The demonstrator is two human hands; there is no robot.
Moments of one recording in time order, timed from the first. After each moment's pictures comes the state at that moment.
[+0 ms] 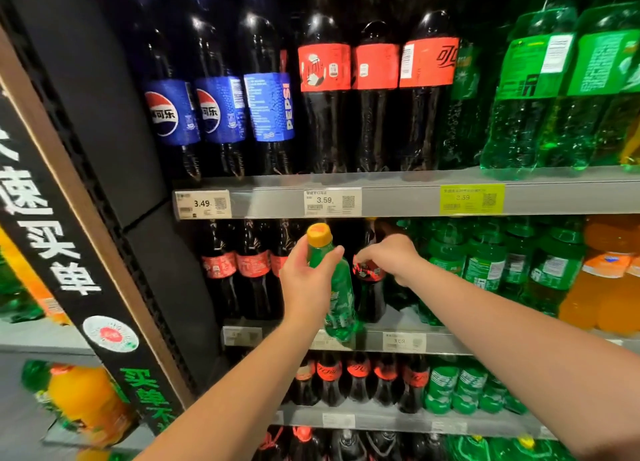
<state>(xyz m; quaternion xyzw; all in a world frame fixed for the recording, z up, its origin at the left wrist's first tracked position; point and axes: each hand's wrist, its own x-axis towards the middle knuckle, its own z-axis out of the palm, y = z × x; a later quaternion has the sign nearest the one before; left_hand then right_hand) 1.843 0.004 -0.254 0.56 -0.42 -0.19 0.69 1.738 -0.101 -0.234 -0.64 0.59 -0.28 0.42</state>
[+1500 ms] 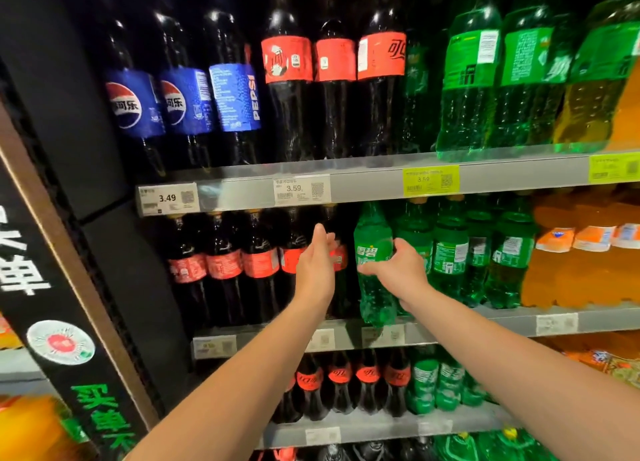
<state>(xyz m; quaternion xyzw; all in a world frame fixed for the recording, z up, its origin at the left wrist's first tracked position) 1.809 -0.021 -0.266 0.56 -0.39 -0.37 0.63 1.696 -0.086 -0.290 -0.60 0.59 -0.41 0.36</state>
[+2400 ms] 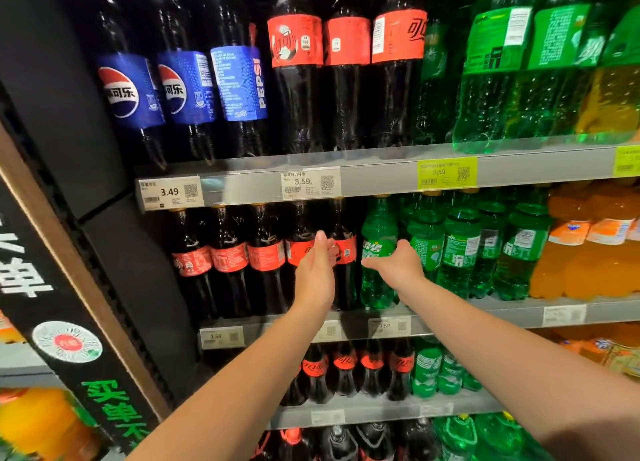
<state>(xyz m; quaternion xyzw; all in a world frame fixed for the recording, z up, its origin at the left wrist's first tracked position) 1.823 -0.023 -0.283 0.58 -0.38 -0.38 0.62 1.708 -0.098 -0.295 -0.58 0.62 -0.37 0.39</state>
